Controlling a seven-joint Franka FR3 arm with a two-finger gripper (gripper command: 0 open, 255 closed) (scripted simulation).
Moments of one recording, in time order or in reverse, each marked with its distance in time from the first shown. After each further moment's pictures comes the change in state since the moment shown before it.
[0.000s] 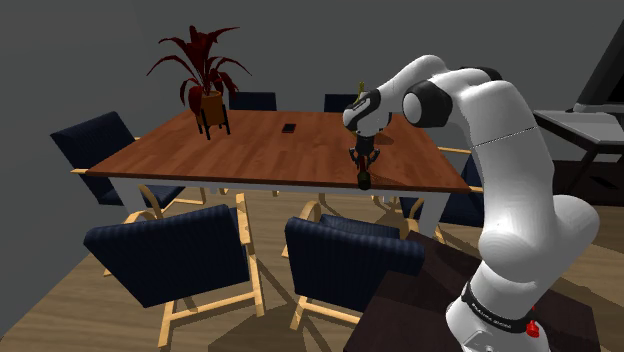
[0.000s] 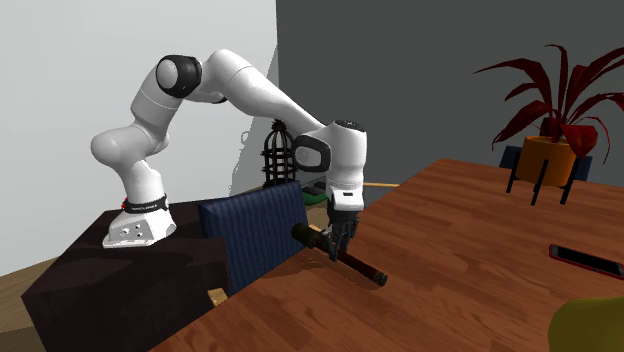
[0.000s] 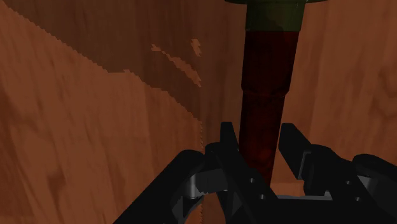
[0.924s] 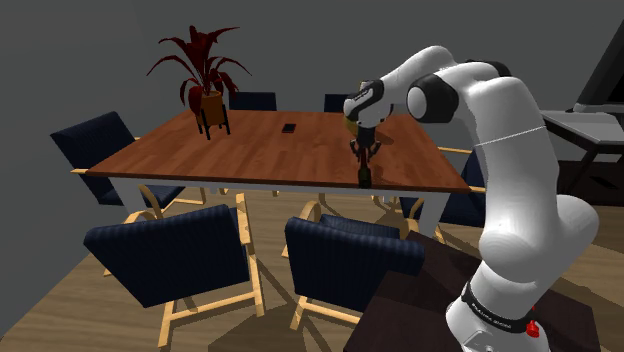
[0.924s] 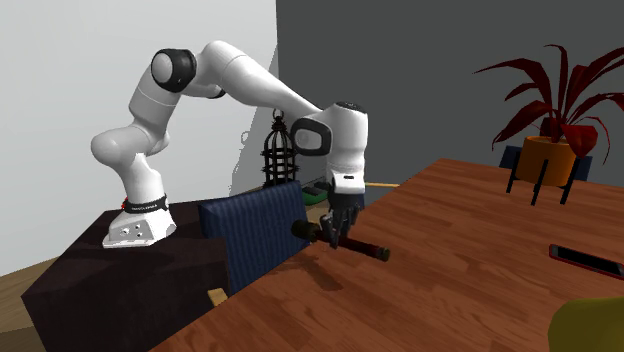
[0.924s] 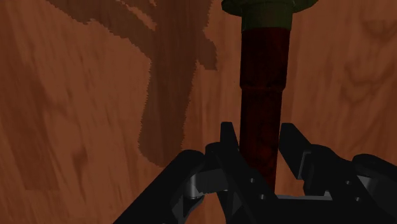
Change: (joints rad) arm 0.007 -0.054 -0.011 0.015 -0.015 -0.069 0.008
